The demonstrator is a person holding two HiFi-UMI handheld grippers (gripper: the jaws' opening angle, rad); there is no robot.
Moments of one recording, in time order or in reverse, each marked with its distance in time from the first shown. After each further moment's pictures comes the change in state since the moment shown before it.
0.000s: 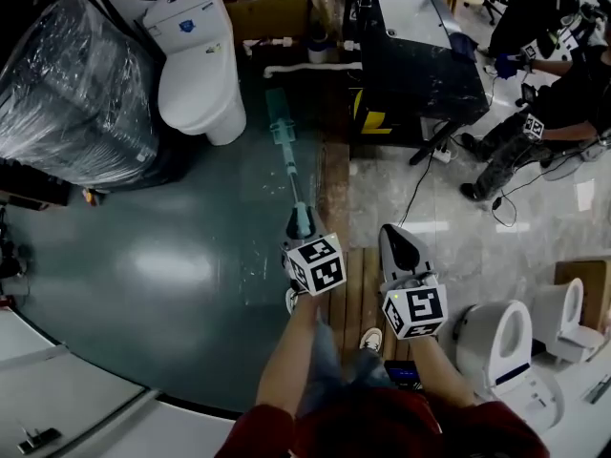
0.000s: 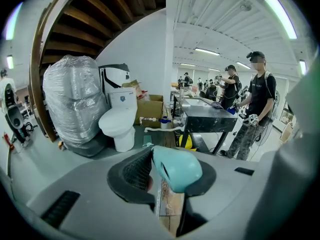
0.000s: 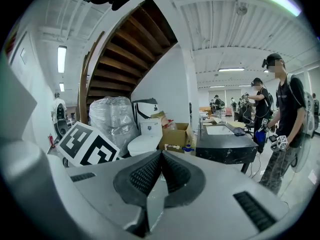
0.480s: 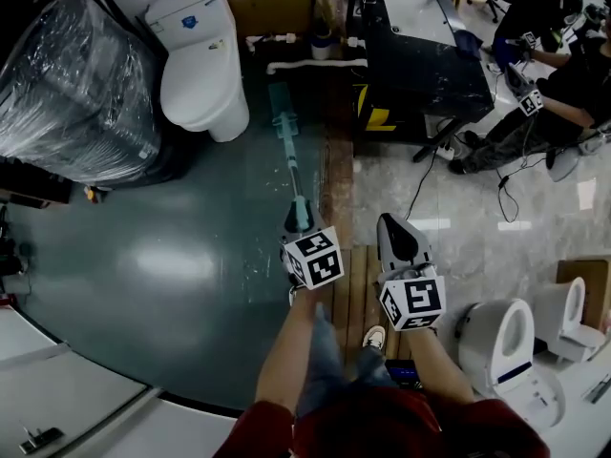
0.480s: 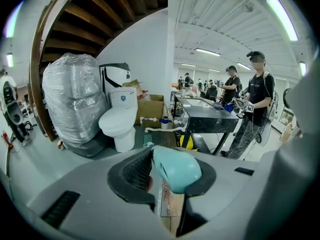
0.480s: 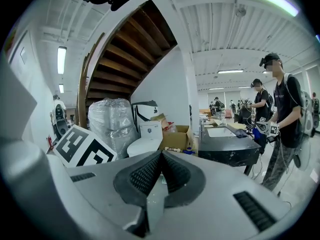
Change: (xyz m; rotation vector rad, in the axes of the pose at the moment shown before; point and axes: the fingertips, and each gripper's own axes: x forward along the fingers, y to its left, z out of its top) left arm 0.012 0.015 0.002 -0.009 0.002 -0.008; right arm 0.023 0.008 0.006 0.005 -0.029 -0.008
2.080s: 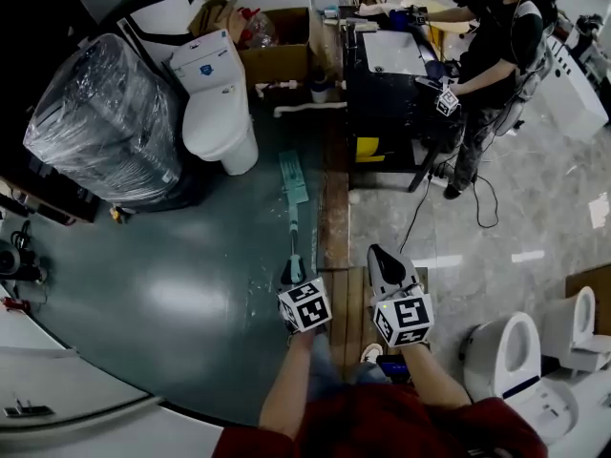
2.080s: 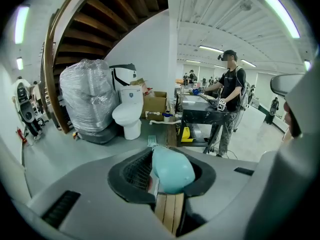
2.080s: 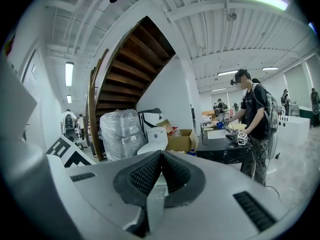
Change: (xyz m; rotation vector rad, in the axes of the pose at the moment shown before) left arm -0.208 -0.065 -0.080 -0.025 0.043 0.073; right arm -0.201 -0.014 0.020 0.040 -0.057 0.079
